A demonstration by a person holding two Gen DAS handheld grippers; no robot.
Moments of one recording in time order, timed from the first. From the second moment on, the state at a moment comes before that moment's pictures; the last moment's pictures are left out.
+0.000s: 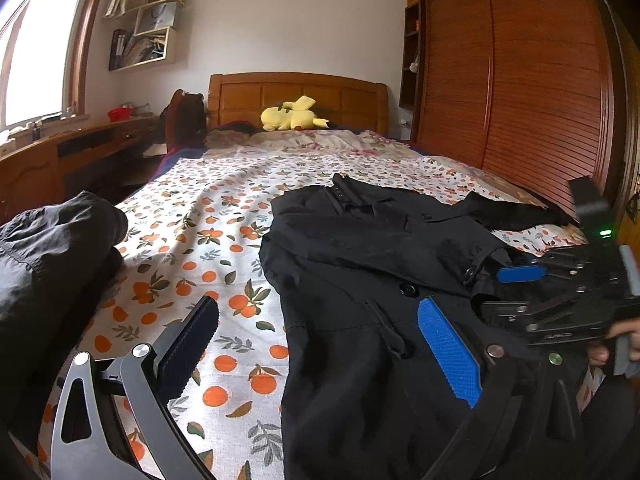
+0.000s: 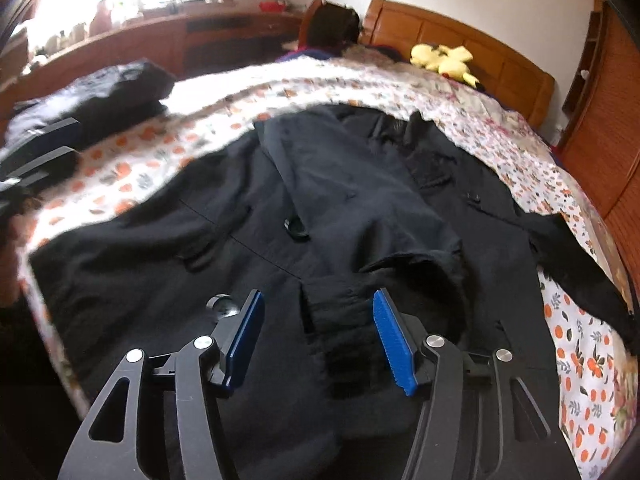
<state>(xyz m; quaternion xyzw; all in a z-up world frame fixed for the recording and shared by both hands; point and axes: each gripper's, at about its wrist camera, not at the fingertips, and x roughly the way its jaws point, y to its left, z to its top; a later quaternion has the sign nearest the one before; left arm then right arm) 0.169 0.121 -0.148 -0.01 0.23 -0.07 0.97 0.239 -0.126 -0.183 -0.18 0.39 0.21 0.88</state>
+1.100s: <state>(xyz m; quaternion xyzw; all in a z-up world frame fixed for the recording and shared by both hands) 0.137 0.051 -0.141 0.02 0.24 -0.10 0.97 0.175 -0.225 -0.101 -0.05 0.32 0.25 0.91</state>
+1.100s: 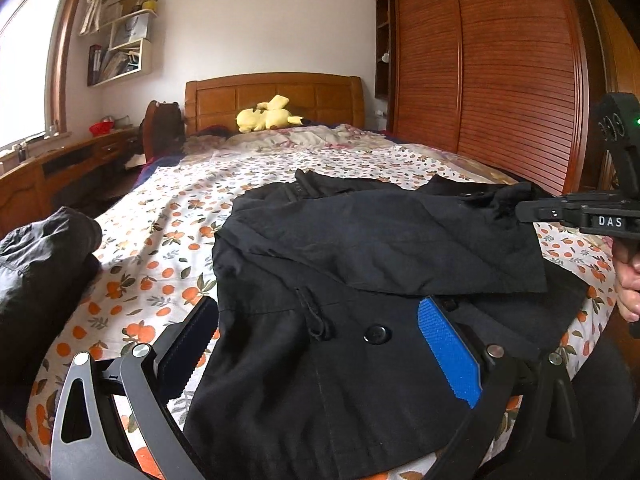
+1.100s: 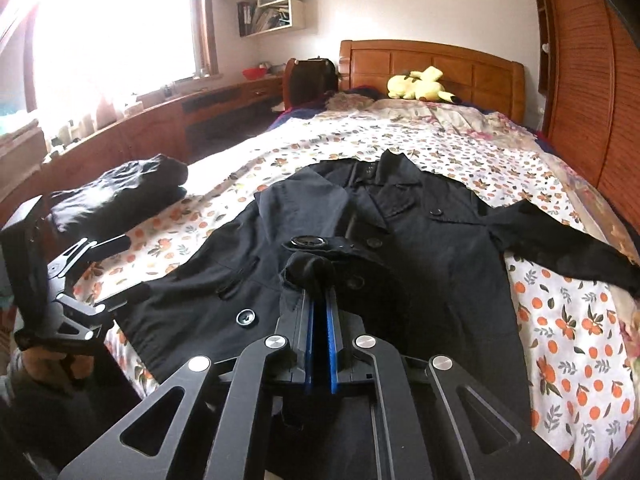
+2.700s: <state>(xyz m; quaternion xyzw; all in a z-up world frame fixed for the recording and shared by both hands) 0.197 -0.061 -0.097 0.09 0.27 -0.08 0.96 0.247 -0.292 -0.209 -0.09 0.38 0.29 0.88</state>
